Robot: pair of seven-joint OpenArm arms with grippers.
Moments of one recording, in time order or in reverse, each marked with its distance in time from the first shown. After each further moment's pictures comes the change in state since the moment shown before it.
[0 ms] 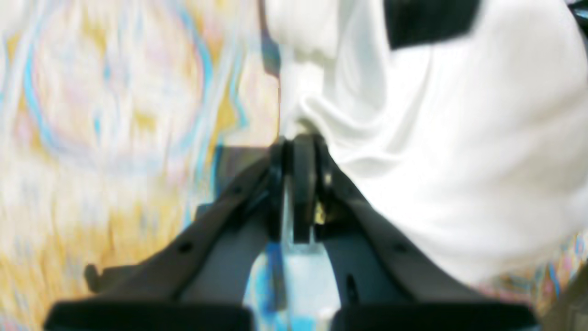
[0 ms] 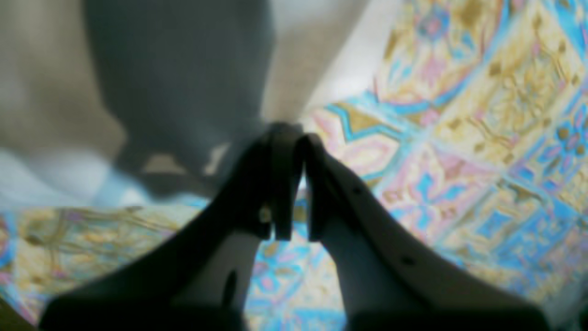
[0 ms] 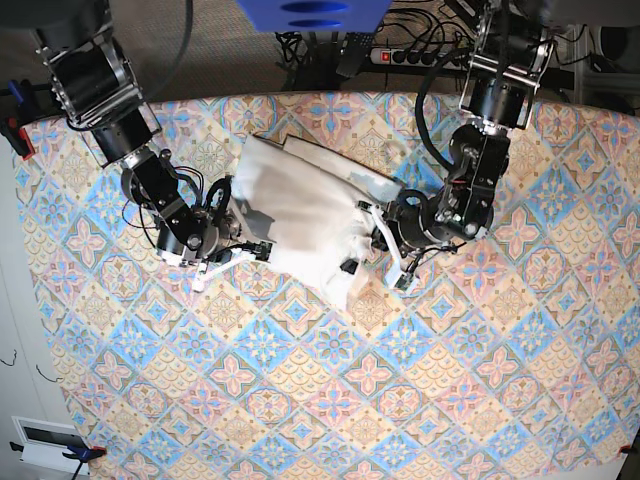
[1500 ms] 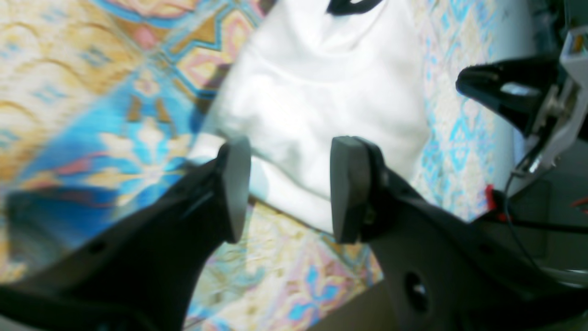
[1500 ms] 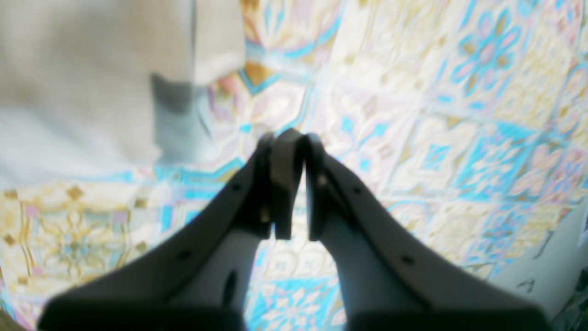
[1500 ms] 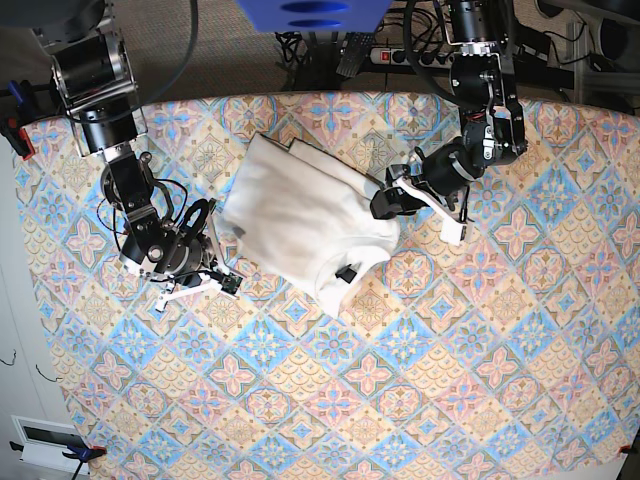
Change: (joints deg) left arm 20.8 11.1 -29.0 20.4 -18.3 0.0 10.6; right arm -3.0 -0.5 14.4 7.2 0.0 0.0 -1.3
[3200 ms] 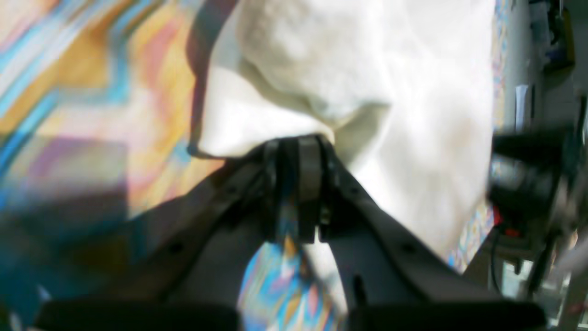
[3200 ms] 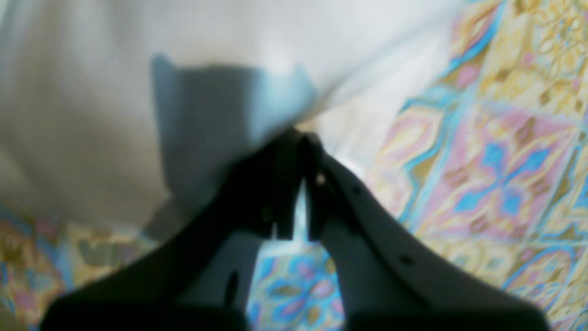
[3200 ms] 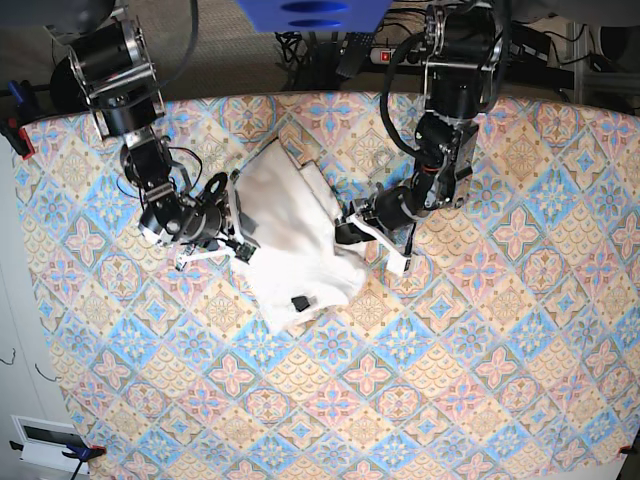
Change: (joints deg) left arm -21.1 3.0 13.8 -41.7 5.0 -1.7 -19.8; right arm -6.3 -1.7 0.1 -7.5 0.5 -0.9 8.4
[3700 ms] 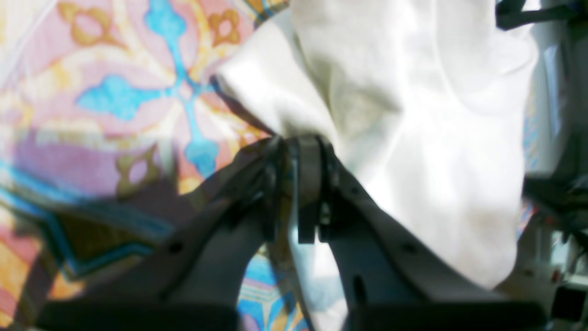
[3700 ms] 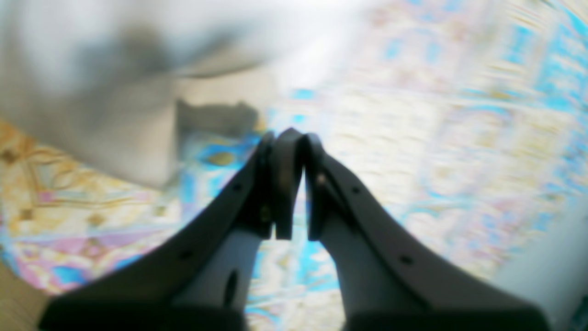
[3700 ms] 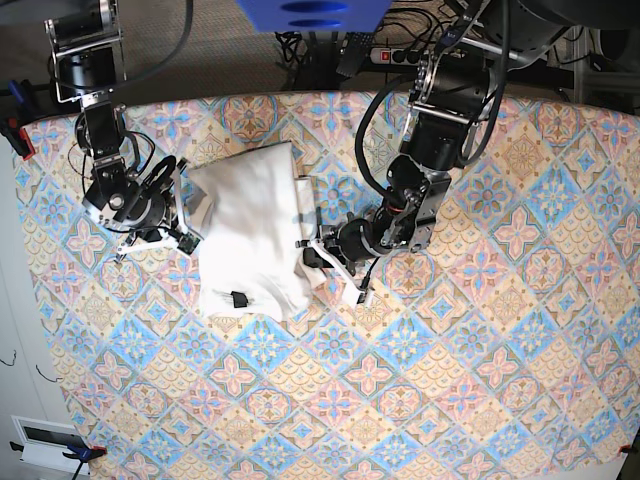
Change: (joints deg) left arm -11.1 2.7 10.1 -11.0 3.4 1.3 -5.0; right arm -8.0 5.1 12.0 15.8 -1.0 0.9 -5.2
